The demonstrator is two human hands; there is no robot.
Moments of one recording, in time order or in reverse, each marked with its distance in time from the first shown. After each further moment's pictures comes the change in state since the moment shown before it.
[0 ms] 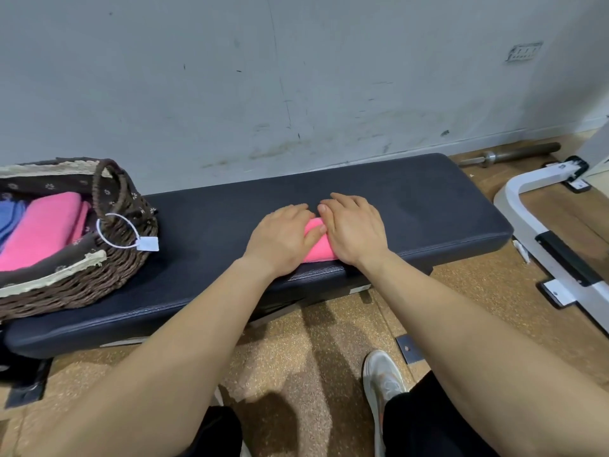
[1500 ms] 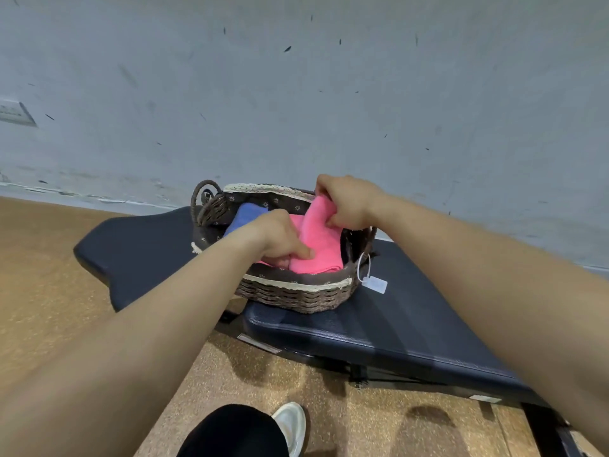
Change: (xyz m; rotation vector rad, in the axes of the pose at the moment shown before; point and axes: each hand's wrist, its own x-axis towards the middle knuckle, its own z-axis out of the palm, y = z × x) left_hand -0.172 -0.220 -0.213 -0.582 -0.049 -0.753; right_hand 0.116 -0.367 -0.056 -0.124 -0.286 -0.620
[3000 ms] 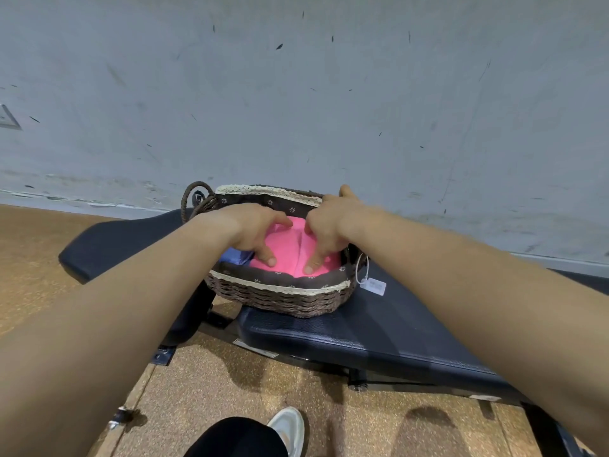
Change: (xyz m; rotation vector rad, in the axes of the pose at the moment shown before) left_hand 0.046 -0.028 -0.040 0.754 -0.082 0.202; right_hand 0.003 -0.030 0.016 -0.491 -0.355 -0.034
